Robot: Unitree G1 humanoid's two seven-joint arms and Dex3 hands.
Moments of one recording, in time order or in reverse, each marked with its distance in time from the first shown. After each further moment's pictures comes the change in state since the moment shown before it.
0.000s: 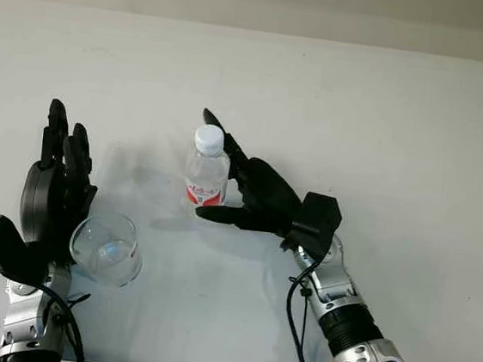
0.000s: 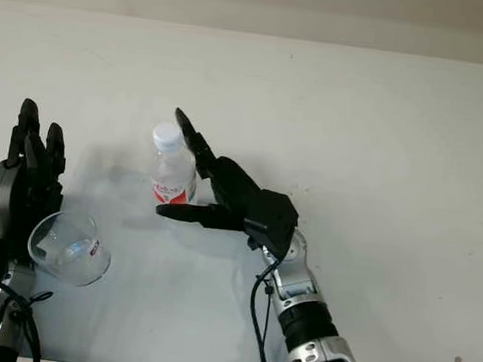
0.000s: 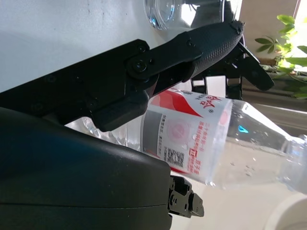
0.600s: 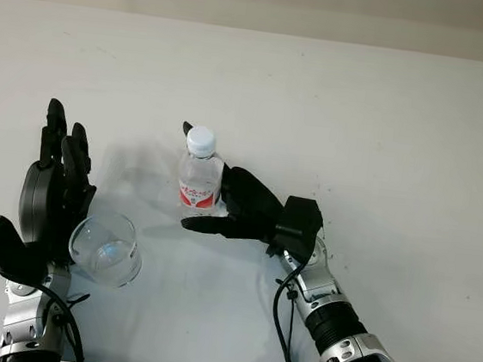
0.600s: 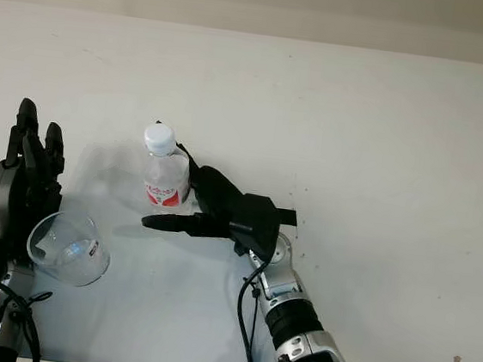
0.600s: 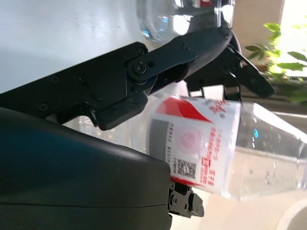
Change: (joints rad) left arm 0.001 0.000 0.001 0.000 0.000 -0.001 0.001; right arm -0.017 0.072 -0.013 0.081 0.024 0.009 0.015
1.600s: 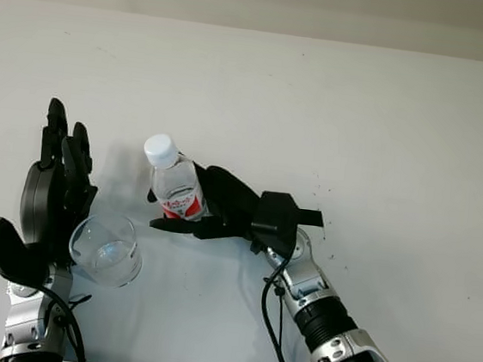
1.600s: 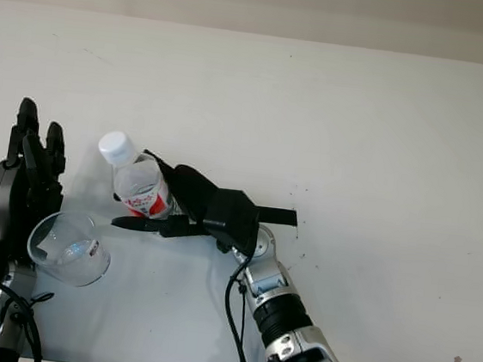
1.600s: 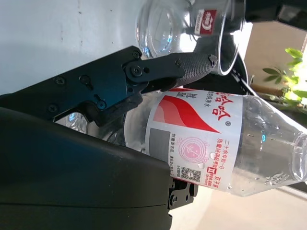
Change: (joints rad) left arm 0.005 -0.009 -0.004 -0.009 0.000 -0.006 -0.001; right arm 0.002 -0.014 0.090 -0.086 -0.142 -0.006 -0.062
